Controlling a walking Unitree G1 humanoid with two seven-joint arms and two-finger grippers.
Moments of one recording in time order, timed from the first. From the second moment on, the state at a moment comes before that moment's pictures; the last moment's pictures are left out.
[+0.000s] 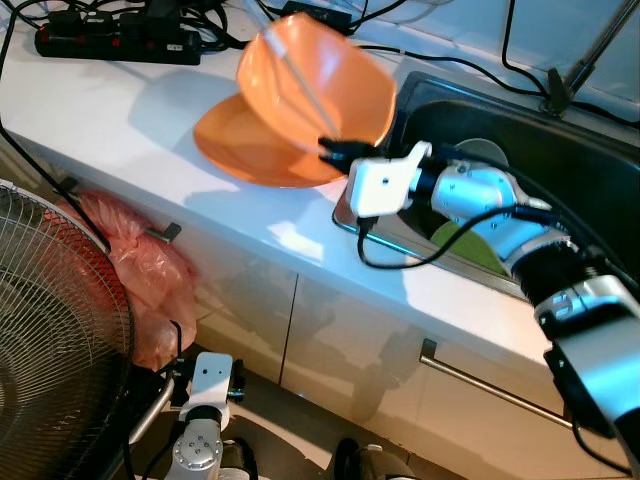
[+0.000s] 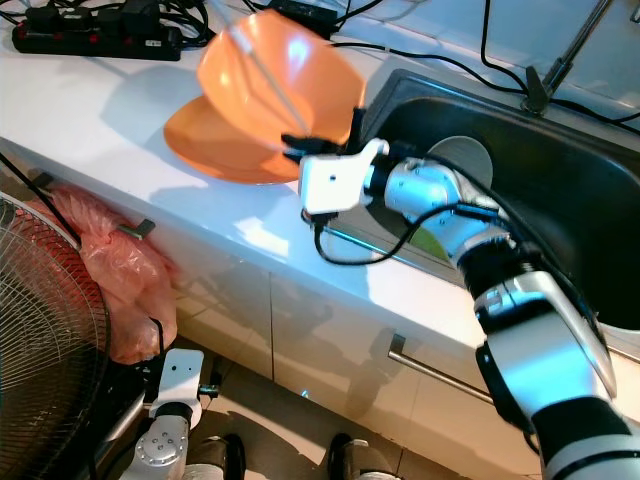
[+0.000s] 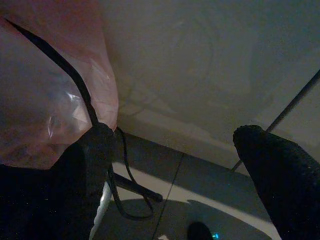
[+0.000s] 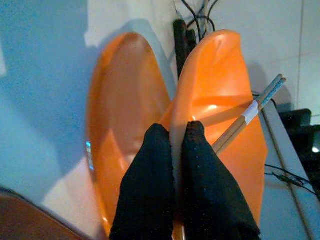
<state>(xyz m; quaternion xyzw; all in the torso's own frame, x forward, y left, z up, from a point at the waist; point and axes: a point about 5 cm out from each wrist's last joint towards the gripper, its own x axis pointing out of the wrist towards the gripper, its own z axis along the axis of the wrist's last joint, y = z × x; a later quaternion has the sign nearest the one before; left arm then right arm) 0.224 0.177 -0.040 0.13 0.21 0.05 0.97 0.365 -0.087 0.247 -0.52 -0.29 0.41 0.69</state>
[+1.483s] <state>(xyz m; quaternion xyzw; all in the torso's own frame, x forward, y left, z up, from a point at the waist) 0.223 0.176 -0.041 0.13 0.21 0.05 0.97 0.356 -0.074 0.238 -0.50 -0.29 0.43 0.69</state>
